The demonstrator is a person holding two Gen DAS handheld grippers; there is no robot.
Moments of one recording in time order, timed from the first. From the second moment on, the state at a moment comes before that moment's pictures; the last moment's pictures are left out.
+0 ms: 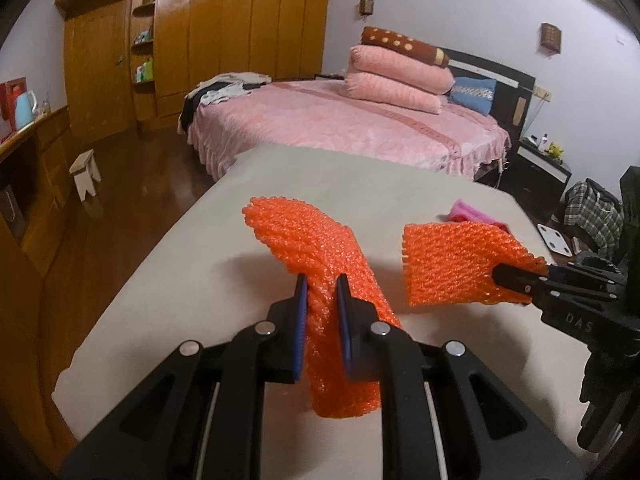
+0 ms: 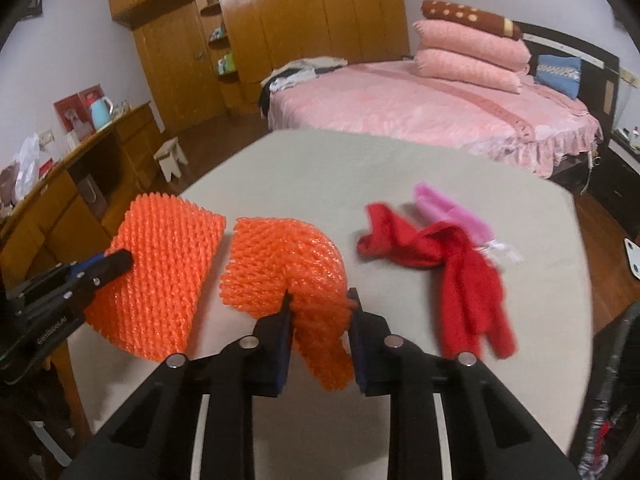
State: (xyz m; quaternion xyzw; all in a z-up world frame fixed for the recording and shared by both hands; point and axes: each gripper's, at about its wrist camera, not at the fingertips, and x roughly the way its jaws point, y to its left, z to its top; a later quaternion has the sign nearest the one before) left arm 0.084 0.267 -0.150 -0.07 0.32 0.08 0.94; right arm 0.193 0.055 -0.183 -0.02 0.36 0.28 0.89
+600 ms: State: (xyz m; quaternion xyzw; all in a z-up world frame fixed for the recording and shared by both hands) left arm 0.097 0.168 -0.098 -0.04 0.28 0.00 0.96; right arm 0.170 -0.044 -0.114 0.02 0.30 0.22 0.93
